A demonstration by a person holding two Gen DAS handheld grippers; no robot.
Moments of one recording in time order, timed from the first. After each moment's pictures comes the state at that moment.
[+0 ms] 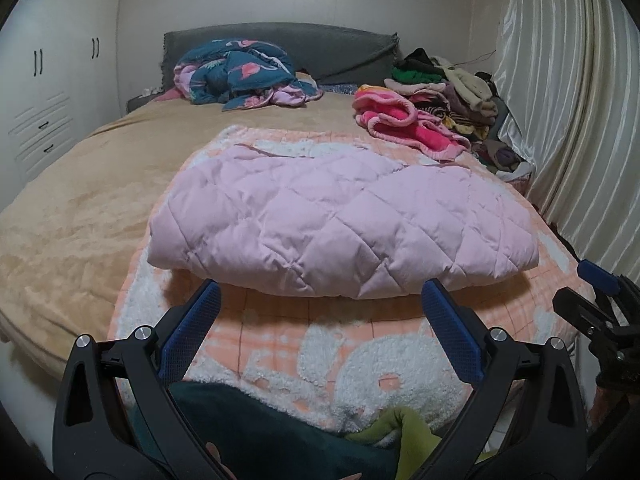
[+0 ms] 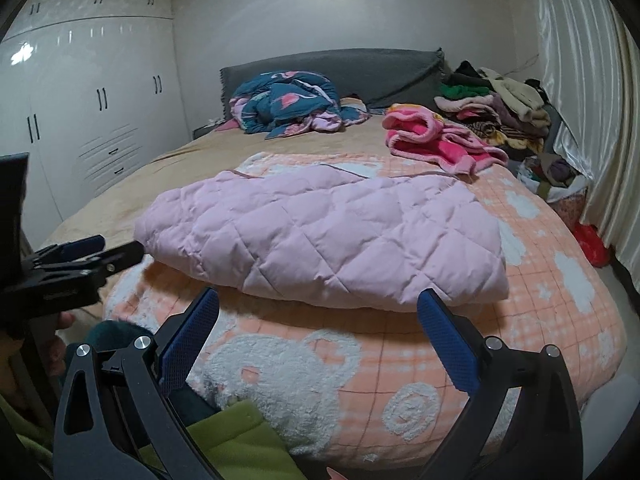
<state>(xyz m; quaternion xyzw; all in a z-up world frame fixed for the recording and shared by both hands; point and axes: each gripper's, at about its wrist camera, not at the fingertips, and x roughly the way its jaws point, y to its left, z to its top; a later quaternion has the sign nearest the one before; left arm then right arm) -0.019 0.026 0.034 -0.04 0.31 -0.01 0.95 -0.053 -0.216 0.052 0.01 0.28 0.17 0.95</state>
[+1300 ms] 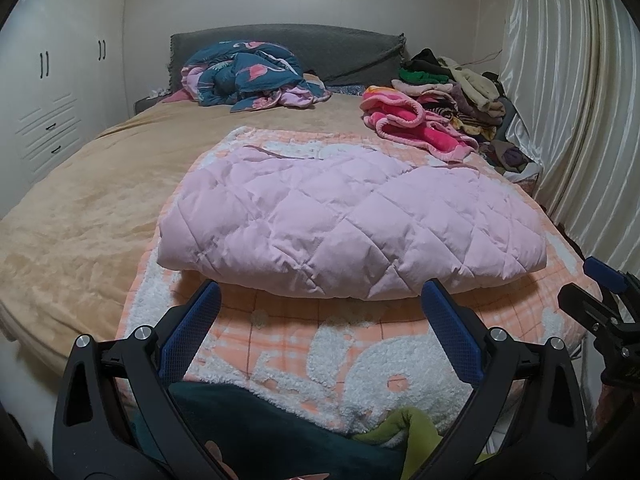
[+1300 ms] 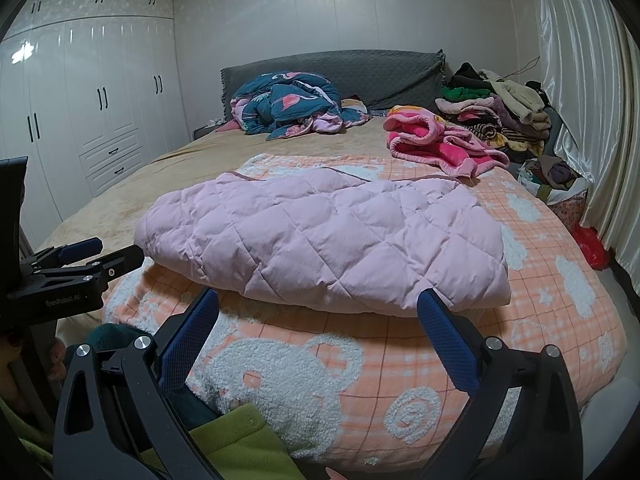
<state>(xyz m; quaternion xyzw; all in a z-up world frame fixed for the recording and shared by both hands) -0.019 0.029 0.032 -0.04 0.31 0.00 0.95 -0.053 -0.214 0.050 0.01 0.28 0.17 0.94</state>
